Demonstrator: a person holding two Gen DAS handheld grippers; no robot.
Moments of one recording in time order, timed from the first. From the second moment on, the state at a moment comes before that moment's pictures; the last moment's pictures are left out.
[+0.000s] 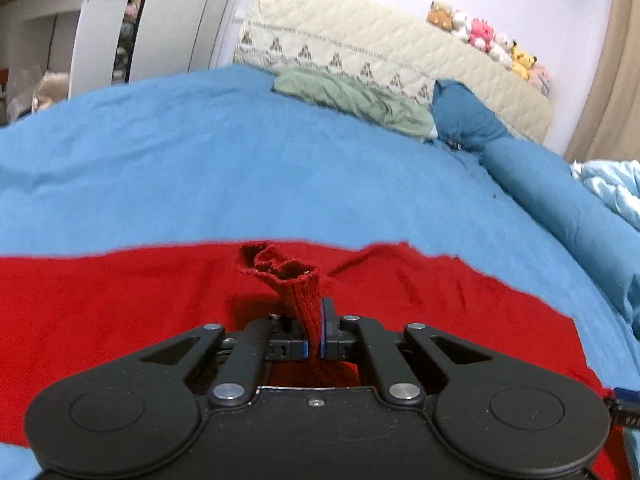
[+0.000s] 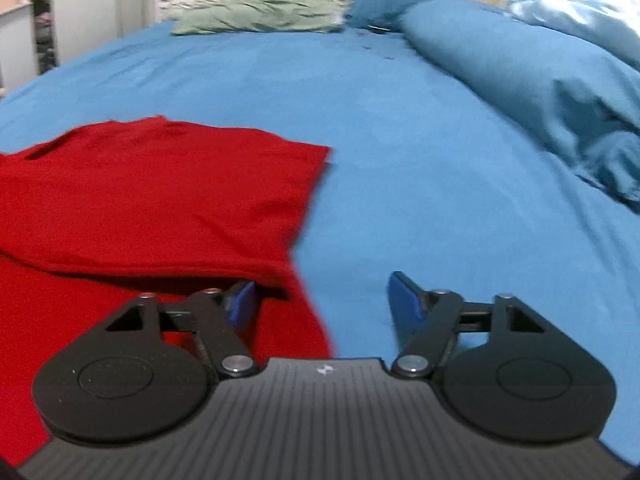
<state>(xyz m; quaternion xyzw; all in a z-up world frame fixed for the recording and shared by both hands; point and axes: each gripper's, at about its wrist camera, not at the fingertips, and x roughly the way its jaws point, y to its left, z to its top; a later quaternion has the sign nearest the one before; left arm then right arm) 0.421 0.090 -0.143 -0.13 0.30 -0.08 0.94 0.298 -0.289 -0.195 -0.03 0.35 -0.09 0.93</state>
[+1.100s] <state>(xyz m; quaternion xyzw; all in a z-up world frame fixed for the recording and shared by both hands) 0.434 0.078 -0.159 -0.10 0.34 -0.09 0.93 0.361 -0.287 -0.179 0.09 0.34 0.03 0.94</state>
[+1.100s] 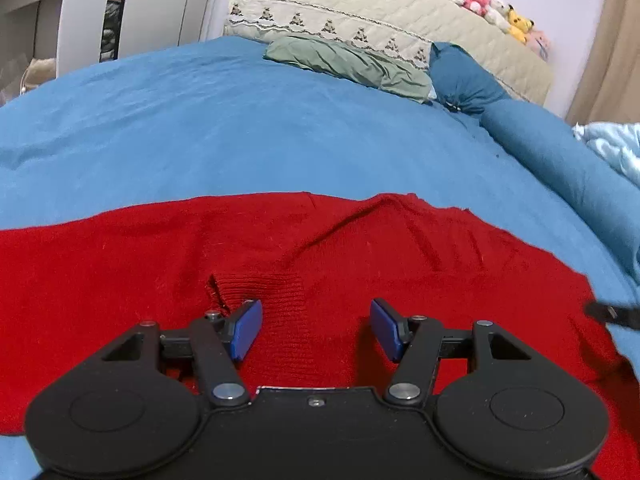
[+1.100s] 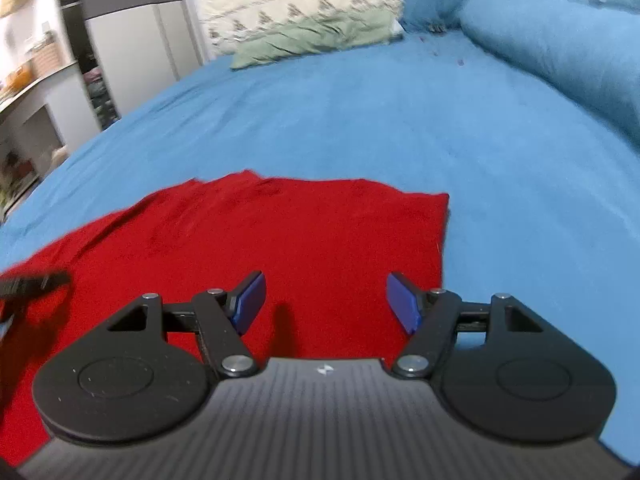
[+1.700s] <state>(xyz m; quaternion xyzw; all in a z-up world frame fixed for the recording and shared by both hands) 0.383 0.087 -0.083 -0.07 0.32 -0.05 0.95 0.377 -0.301 -0.115 0.10 0.30 0.00 0.95</state>
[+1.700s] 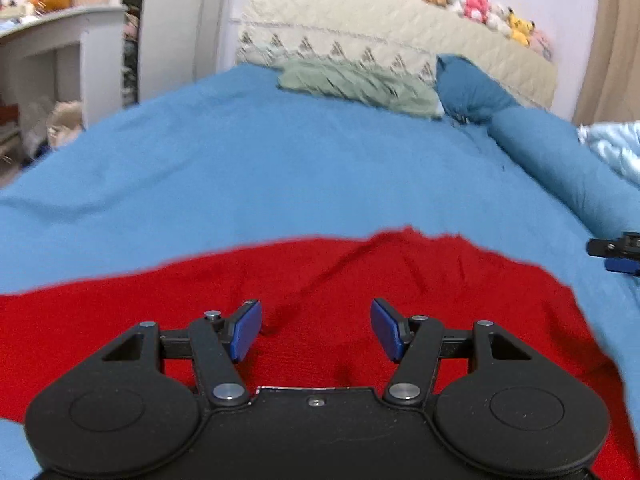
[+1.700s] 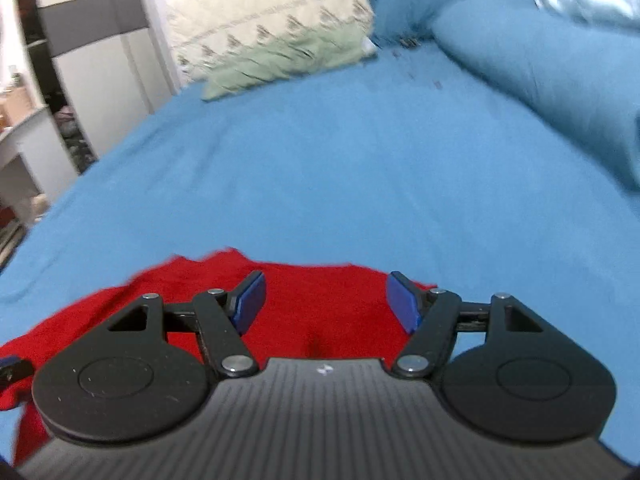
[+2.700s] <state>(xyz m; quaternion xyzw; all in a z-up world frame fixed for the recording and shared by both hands) 0.313 0.400 -0.132 -0.33 0.34 0.18 0.86 0.322 -0.023 -0.096 0.02 0.34 0.21 0.92</state>
